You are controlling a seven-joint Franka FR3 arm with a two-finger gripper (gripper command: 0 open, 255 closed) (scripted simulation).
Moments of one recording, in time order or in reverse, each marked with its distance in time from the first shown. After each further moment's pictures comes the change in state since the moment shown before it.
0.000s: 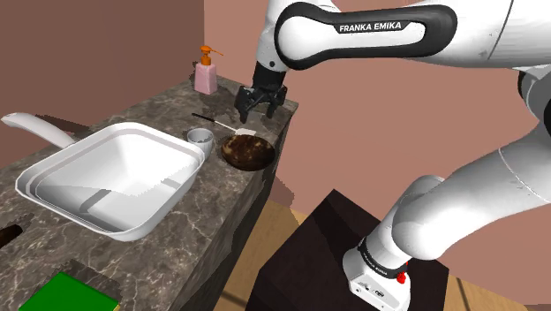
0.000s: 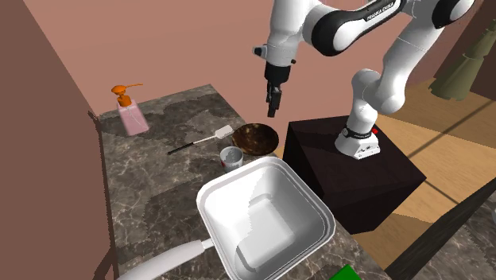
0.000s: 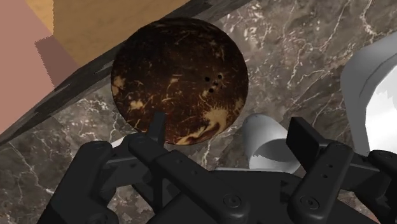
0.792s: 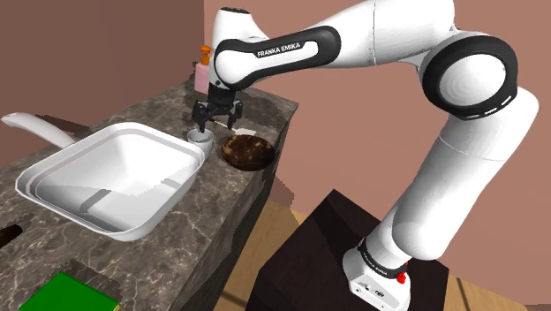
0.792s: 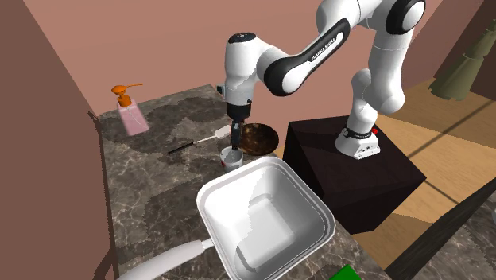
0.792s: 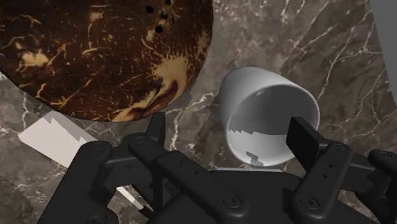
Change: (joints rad) arm 0.013 0.469 0.041 0.295 -0.070 0.146 0.164
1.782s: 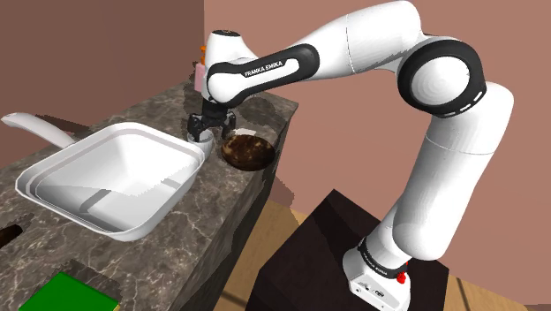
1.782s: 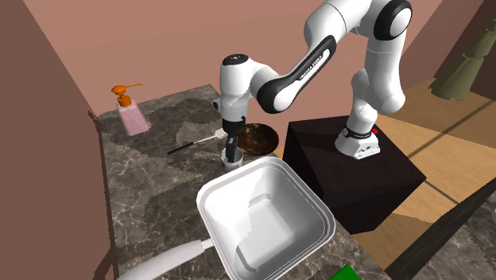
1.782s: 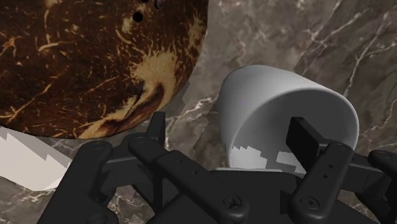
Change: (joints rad) arm 0.012 0.110 -0.004 0.013 -0.022 0.092 0.026
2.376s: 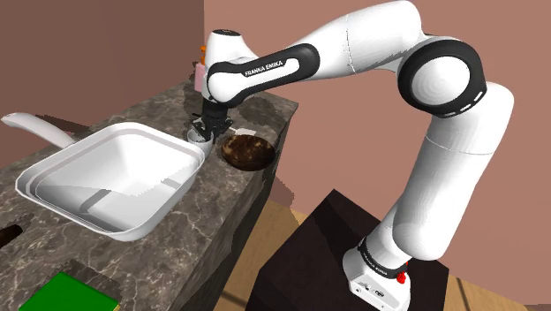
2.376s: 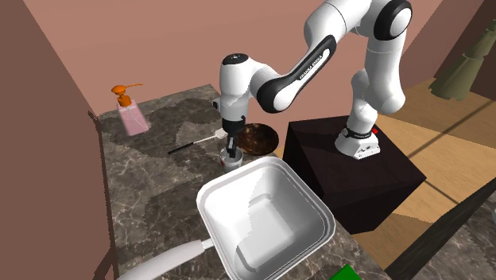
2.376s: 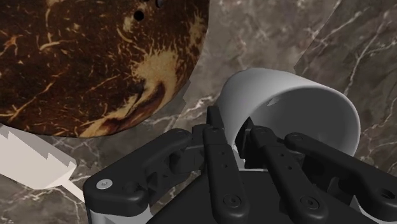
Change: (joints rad) arm -0.001 -0.001 -0.001 0.001 0.000 0.000 -0.001
